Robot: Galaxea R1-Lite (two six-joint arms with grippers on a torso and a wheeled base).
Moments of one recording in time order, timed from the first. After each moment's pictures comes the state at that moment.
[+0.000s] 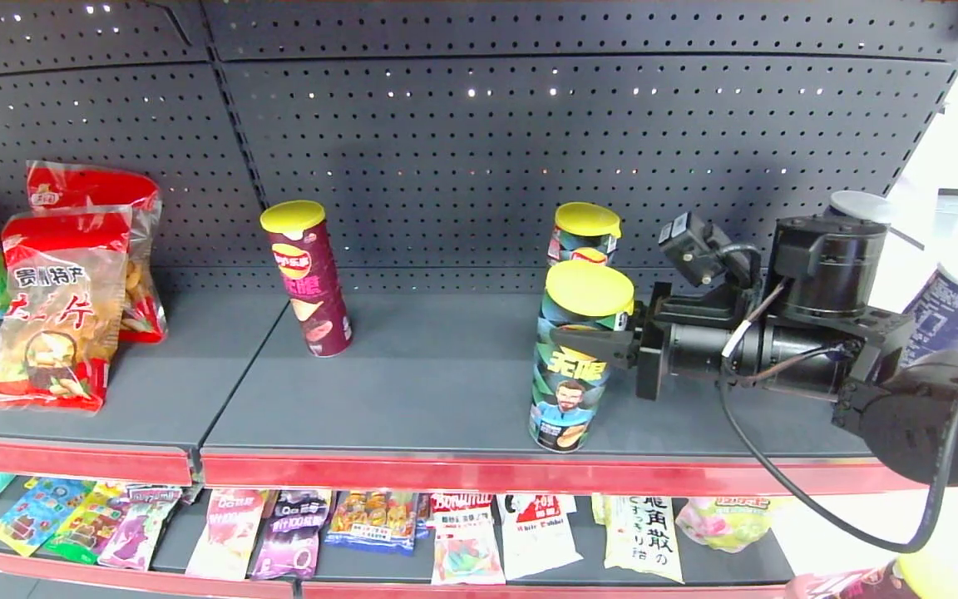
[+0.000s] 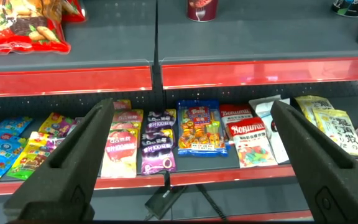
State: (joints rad) left arm -0.03 0.06 0.00 0.01 -0.06 0.01; right arm 0.45 1.78 -0.82 -0.78 0.63 -0.16
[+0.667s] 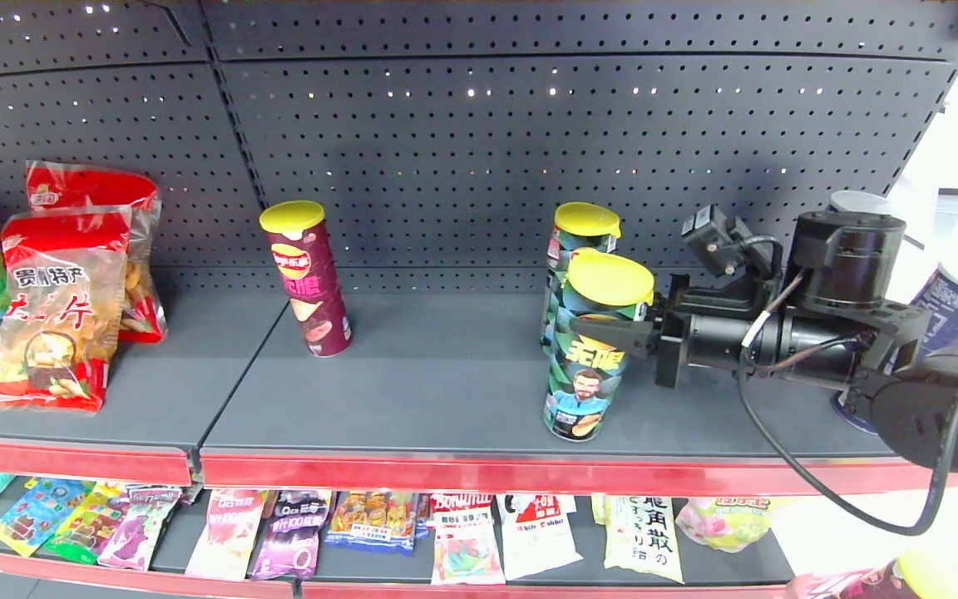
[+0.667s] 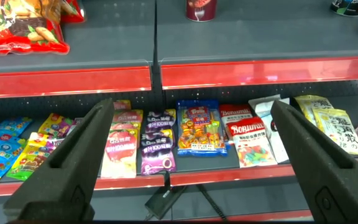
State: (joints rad) left arm -0.03 0.06 0.00 0.01 -0.06 0.01; right arm 0.38 1.78 -0.82 -0.79 0.68 -0.16
